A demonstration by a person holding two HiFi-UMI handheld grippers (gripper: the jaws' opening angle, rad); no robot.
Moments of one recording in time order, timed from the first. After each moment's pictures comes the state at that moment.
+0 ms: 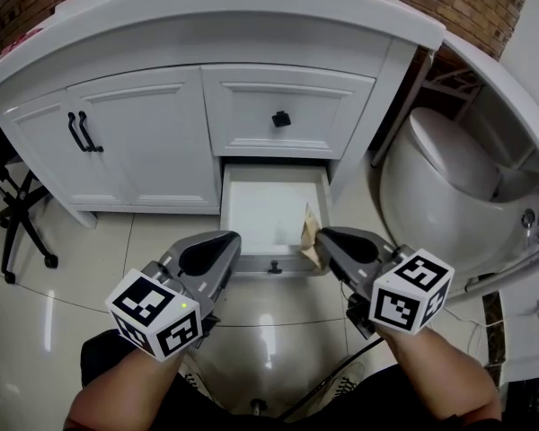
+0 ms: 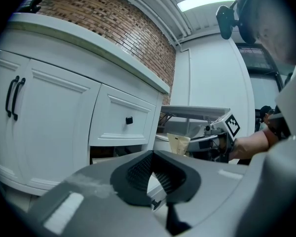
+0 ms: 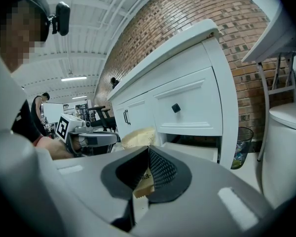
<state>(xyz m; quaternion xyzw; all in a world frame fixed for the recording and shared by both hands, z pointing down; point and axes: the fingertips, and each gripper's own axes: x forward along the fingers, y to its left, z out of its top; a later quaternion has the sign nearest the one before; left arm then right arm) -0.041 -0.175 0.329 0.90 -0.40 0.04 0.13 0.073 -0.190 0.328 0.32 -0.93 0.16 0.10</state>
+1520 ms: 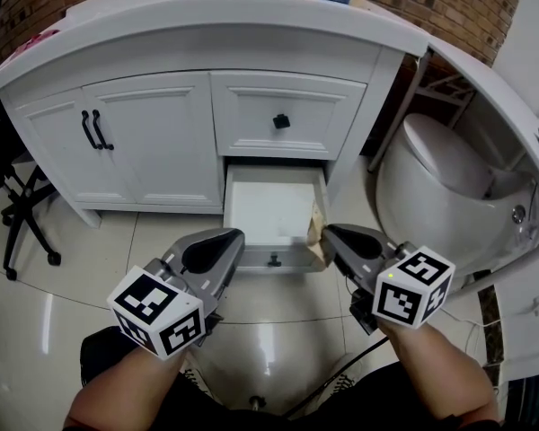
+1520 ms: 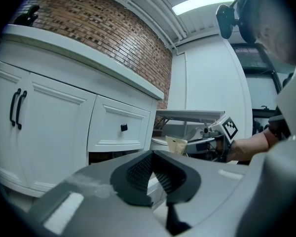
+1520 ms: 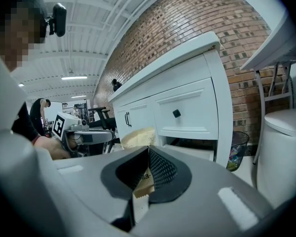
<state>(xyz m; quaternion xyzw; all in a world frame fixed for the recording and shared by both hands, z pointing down) -0.038 -0.147 0.305 0.91 -0.40 0.02 0.11 0.083 -0.169 0.311 0.34 -0.93 0.15 0.09</state>
